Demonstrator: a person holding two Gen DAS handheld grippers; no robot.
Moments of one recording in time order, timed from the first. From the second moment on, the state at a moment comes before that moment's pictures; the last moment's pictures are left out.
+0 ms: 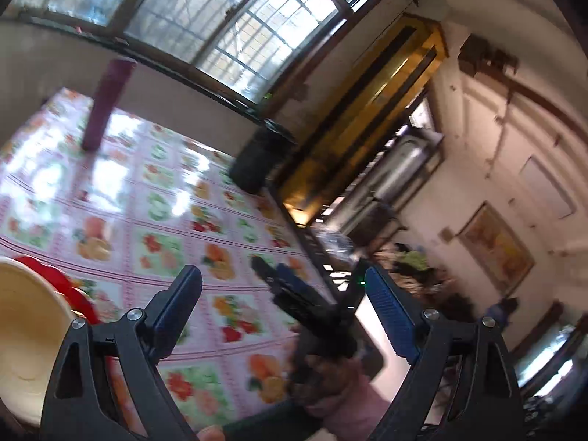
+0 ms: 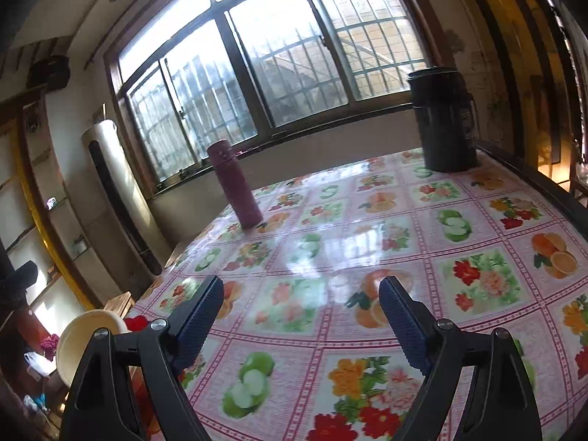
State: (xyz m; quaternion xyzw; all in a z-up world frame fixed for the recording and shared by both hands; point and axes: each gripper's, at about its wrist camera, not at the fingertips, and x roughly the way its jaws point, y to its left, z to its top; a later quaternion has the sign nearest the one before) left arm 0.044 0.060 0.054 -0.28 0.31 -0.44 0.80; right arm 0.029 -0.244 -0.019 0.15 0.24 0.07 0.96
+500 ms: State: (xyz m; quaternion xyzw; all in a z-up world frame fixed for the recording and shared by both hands) left arm 0.081 -0.019 0.049 -0.42 0.29 -0.67 0.54; right arm 0.051 -0.342 -0.044 0.31 0.27 0.05 0.91
